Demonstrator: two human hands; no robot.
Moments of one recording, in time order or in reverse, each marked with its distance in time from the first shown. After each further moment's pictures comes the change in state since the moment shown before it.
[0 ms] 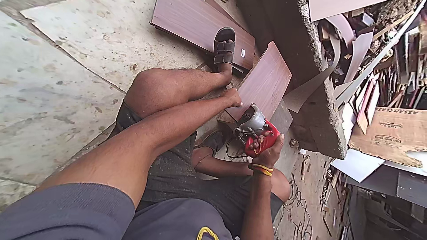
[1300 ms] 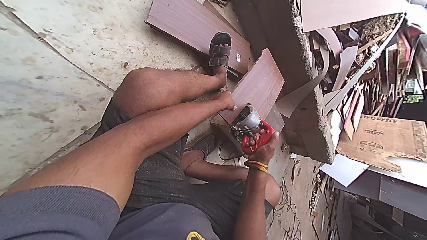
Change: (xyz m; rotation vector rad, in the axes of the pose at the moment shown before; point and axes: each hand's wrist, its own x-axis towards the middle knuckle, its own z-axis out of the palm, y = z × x) left_hand 0.004 -0.002 0.002 -0.052 0.012 -0.016; right_hand 0.025 -0.011 0.005 -0.060 -0.020 -0.034
